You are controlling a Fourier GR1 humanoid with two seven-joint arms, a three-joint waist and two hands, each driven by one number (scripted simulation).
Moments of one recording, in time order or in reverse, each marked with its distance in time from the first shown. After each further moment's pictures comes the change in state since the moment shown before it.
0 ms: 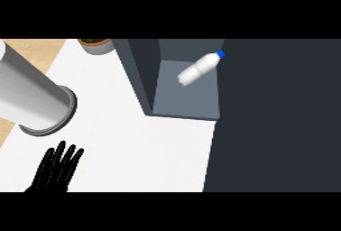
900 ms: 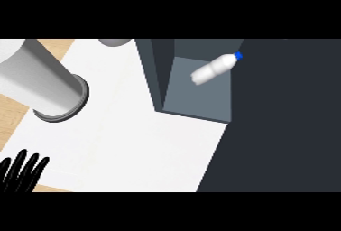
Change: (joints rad) left arm 0.107 0.192 0.120 0.009 0.058 -0.236 -0.079; right arm -0.507 0.050 0.078 0.017 -0.028 0.022 0.332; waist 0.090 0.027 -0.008
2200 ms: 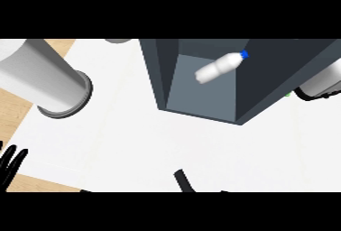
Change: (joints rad) left arm 0.007 0.080 0.102 0.006 0.064 -0.071 0.022; right arm -0.372 0.312 -0.057 0.301 -0.442 0.088 0.380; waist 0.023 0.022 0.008
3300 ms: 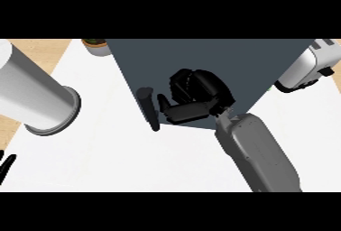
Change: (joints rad) left arm 0.064 -0.004 0.065 0.031 0.034 -0.060 0.024; right arm -0.621 0.269 -0.328 0.808 0.071 -0.185 -0.018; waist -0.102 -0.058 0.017
